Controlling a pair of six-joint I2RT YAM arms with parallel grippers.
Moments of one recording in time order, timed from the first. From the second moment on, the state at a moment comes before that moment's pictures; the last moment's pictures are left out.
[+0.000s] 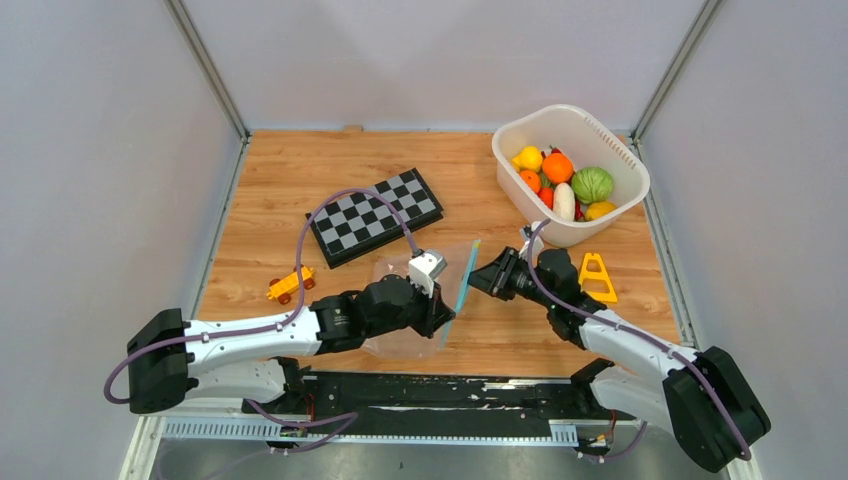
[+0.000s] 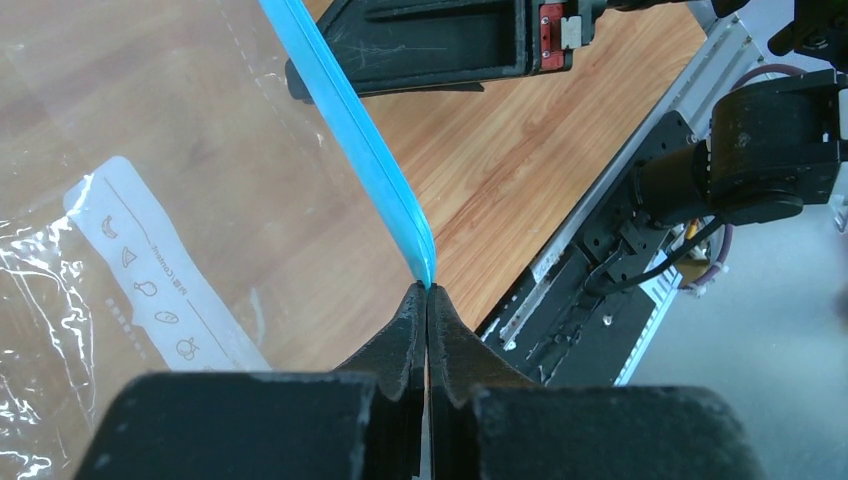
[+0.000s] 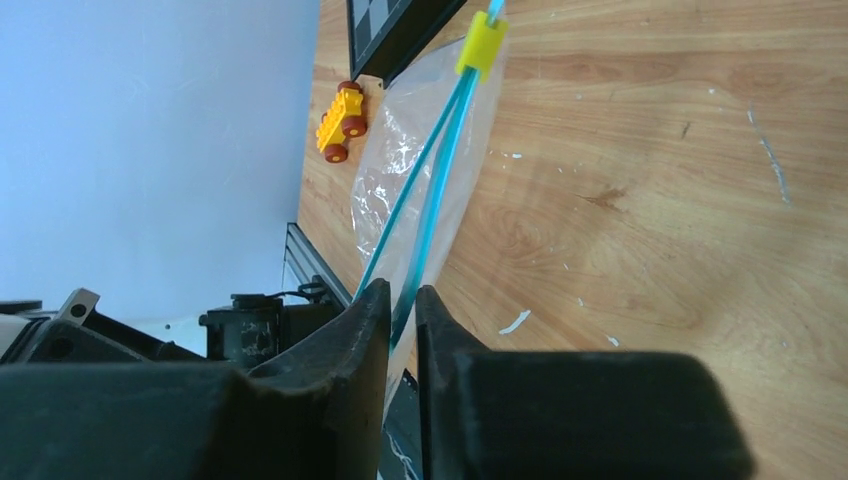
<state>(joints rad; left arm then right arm) -1.19 1.12 0.65 0.04 -0.11 -0.54 0.54 1.05 0.32 0.41 -0.38 1.02</state>
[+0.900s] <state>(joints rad) -1.19 1.27 0.88 -0.24 -0.28 -0.47 0.65 0.98 0.45 0.19 -0.26 0.90</state>
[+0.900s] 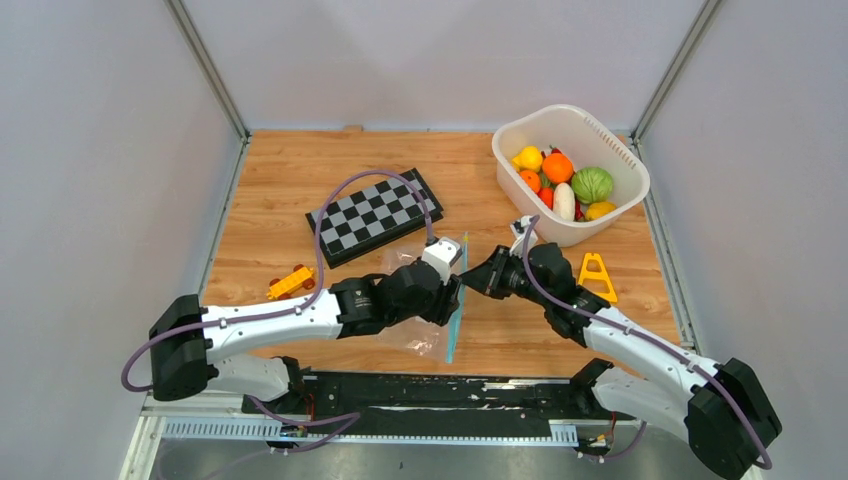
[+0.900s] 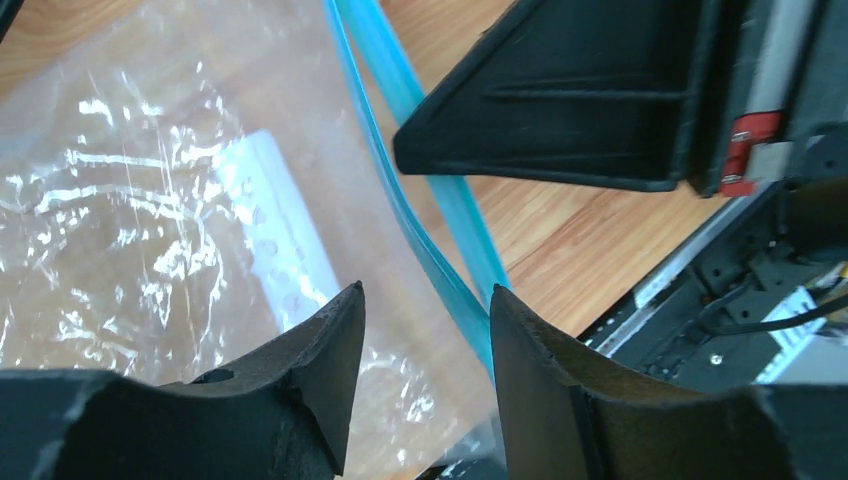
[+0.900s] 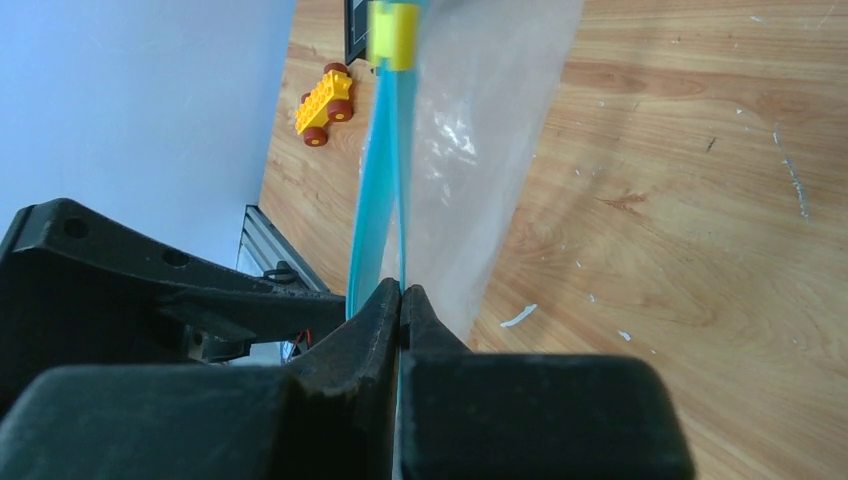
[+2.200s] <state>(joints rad) -1.19 1.12 0.86 -0.42 -0.61 -0.53 0.65 0.90 0.50 -0.14 -0.25 0.61</state>
